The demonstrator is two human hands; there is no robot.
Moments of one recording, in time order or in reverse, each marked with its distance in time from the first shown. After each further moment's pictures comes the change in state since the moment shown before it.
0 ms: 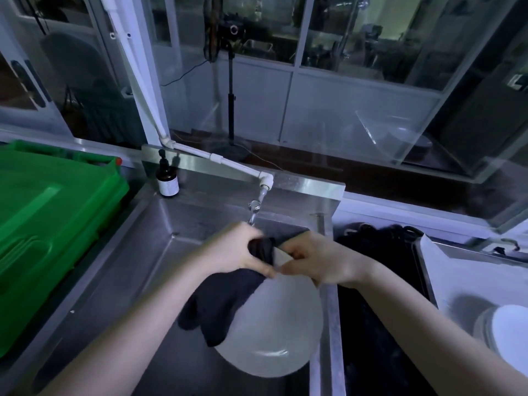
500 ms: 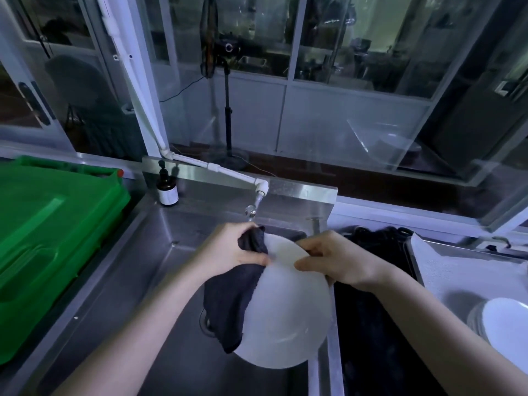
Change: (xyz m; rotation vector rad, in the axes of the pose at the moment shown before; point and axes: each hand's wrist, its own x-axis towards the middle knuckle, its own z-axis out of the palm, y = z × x) left_hand -0.014 0.002 0.009 -0.106 0.231 0.033; right_hand -0.041 0.008 -0.006 0.116 0.125 -0.026
